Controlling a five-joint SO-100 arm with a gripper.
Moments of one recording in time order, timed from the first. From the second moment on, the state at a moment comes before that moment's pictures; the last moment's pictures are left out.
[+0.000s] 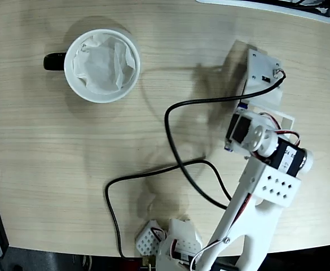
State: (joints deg) arm 18.6 57.8 70.9 89.9 -97.8
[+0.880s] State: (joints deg) arm -7.9 85.5 88.0 94.4 -52.1
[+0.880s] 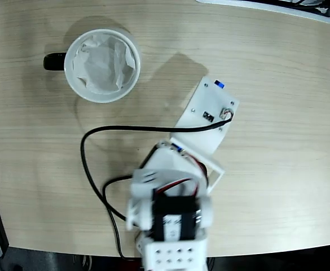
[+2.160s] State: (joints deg) arm -29.8 132.9 130.4 14.6 18.9
